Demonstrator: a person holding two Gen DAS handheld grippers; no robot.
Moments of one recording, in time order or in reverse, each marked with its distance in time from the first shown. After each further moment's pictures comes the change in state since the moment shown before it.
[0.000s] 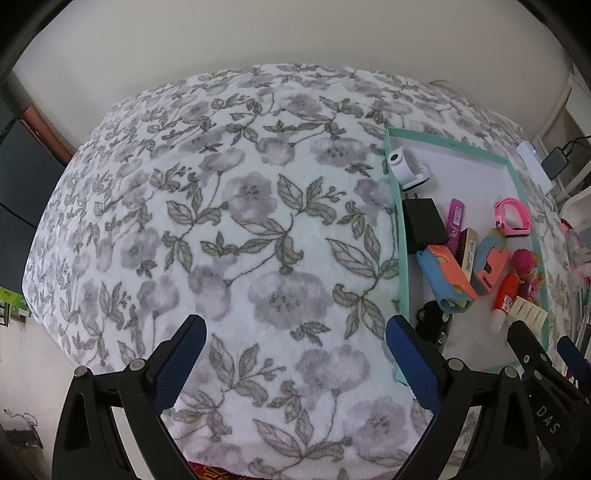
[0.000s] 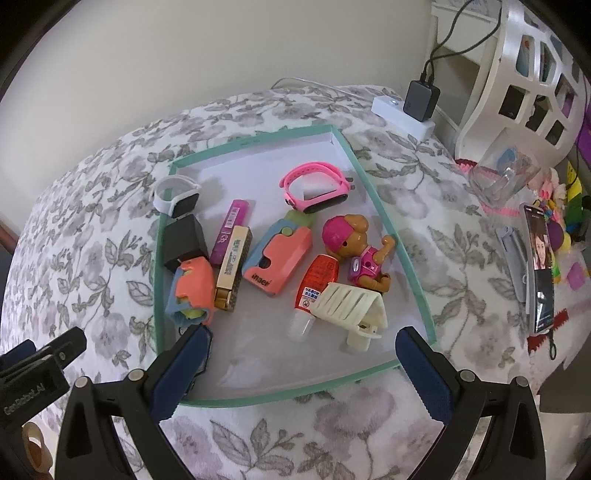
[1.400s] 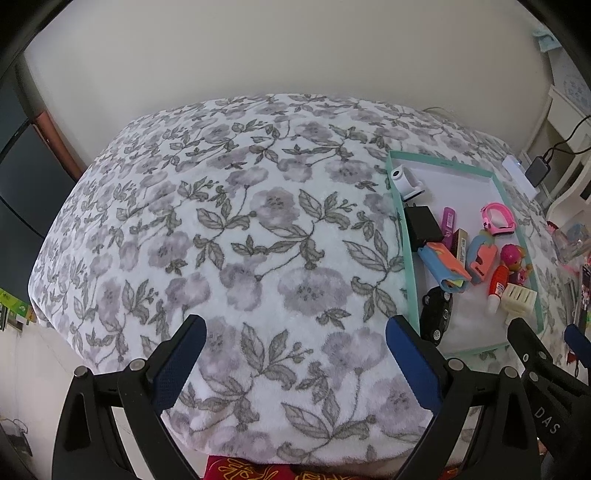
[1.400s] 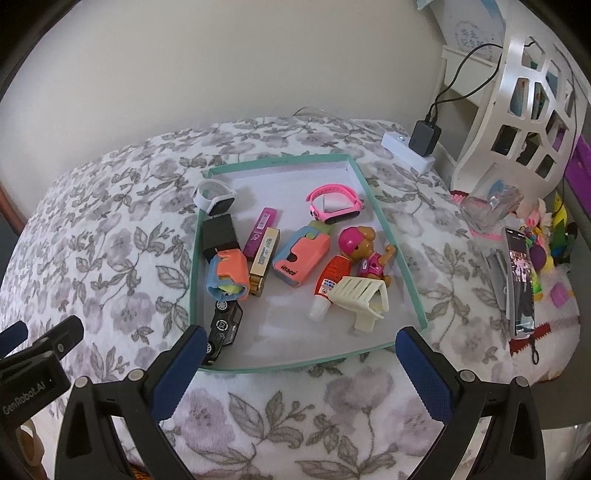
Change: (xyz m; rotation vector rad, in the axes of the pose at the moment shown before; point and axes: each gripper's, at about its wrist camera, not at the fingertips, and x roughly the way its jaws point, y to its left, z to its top) left arm -0.034 0.026 -0.034 -0.004 -0.124 -0.010; right arm -0.045 0.023 -0.030 -0.079 -0.108 -0.021
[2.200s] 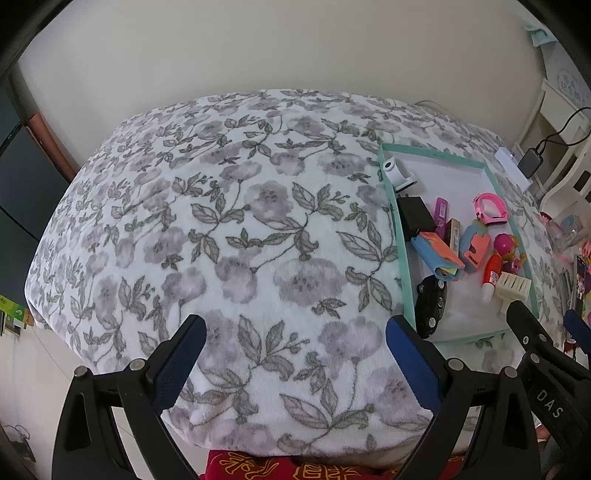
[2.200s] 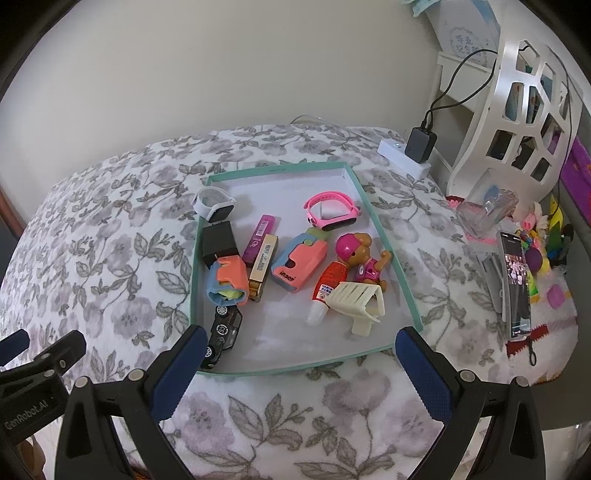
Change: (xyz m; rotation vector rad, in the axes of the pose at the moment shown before) left arm -0.002 -0.001 -0.003 0.013 0.022 -0.021; right arm -0.004 0.001 0.001 -0.002 -0.025 -0.005
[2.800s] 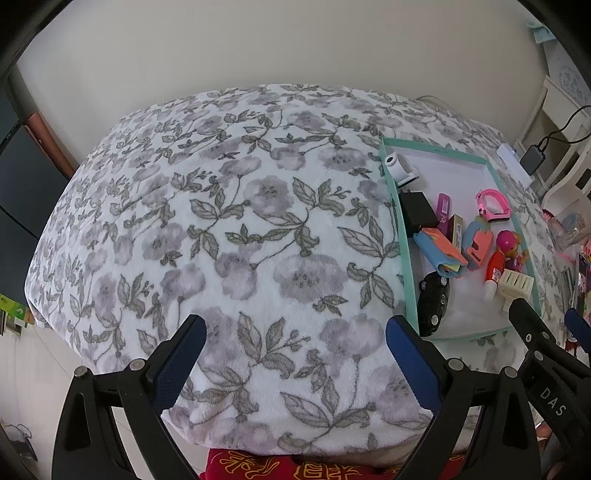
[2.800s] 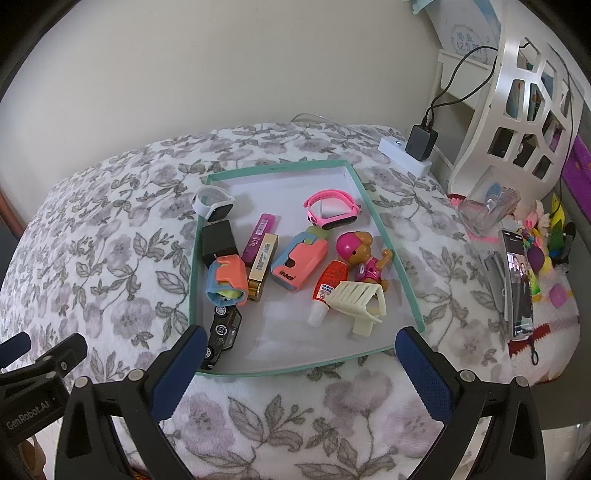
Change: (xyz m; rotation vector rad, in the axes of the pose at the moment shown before) left arm 0.005 0.001 0.000 0.005 0.018 -0.001; right arm 0.003 0.000 0.000 0.002 0.004 0.000
